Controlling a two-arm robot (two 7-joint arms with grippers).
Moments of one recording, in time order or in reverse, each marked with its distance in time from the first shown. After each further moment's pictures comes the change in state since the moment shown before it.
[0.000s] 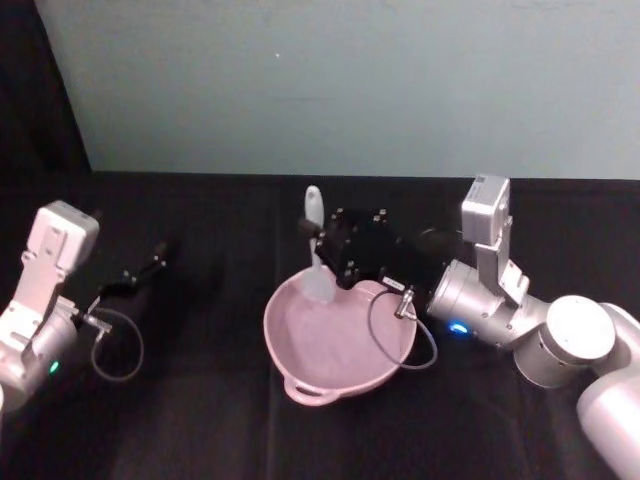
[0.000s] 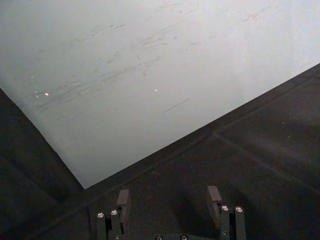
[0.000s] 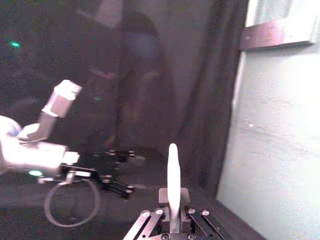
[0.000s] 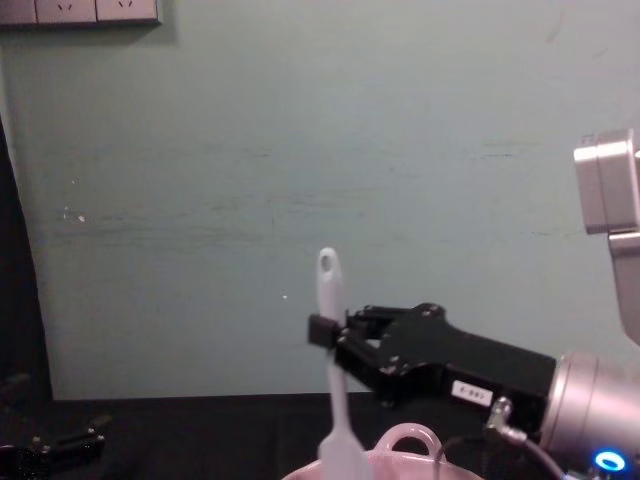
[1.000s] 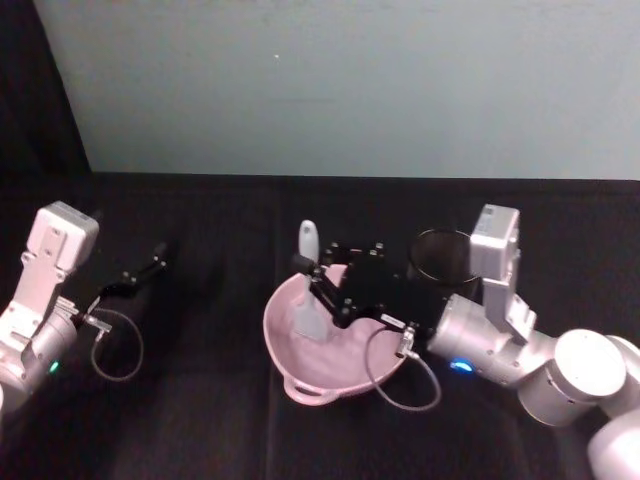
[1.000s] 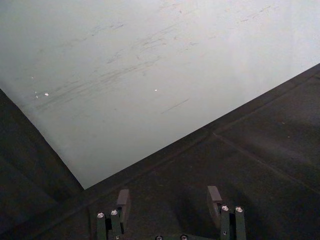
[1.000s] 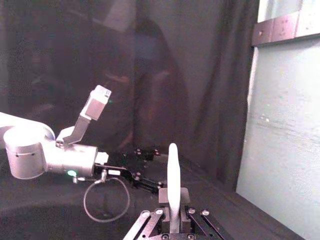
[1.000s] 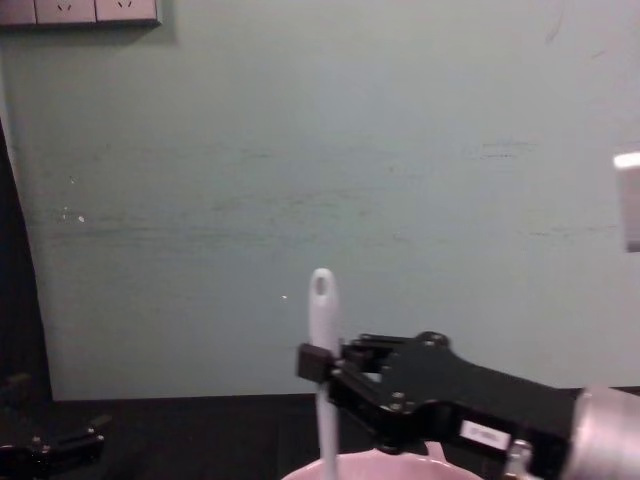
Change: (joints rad) left arm 0.000 0.000 0.000 0.000 0.000 0.000 0.000; right arm -0.127 0.050 0.013 -0.174 0.019 0.068 0.003
